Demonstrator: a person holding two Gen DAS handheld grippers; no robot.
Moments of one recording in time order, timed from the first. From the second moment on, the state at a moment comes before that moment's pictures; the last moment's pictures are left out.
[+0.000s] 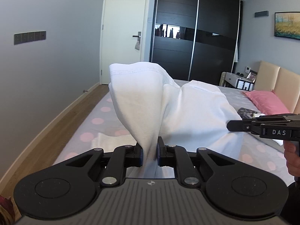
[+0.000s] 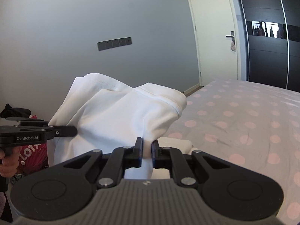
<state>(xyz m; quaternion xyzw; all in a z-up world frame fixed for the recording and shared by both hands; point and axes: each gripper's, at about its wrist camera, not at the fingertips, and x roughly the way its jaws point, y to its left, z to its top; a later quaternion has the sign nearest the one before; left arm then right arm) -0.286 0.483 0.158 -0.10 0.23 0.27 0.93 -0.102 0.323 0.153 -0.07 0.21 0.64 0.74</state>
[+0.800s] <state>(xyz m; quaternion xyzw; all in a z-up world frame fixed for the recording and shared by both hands) -0.172 0.645 0.021 -0.12 0.35 0.26 0.89 -0.010 0.519 0.014 -0.15 0.30 0.59 0.73</state>
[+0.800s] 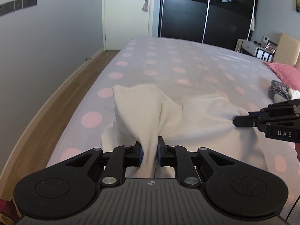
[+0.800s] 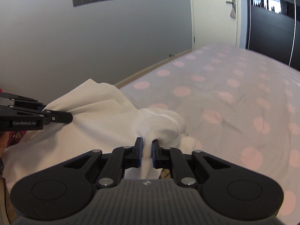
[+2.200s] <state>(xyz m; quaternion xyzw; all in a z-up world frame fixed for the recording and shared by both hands) -0.227 0.632 -0.019 -0.17 0.39 0.32 0.84 0.020 0.557 -0.048 -0.18 0.34 0.56 0.73</state>
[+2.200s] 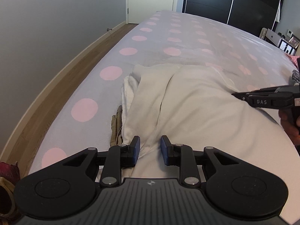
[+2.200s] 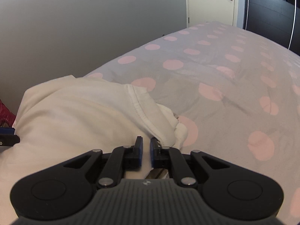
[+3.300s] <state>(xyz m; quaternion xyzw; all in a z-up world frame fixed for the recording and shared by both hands) -0.223 0.562 -0.006 -0.13 0.42 0.37 0.82 -0.086 0.469 -0.025 -0.22 0.25 0.68 0.66</state>
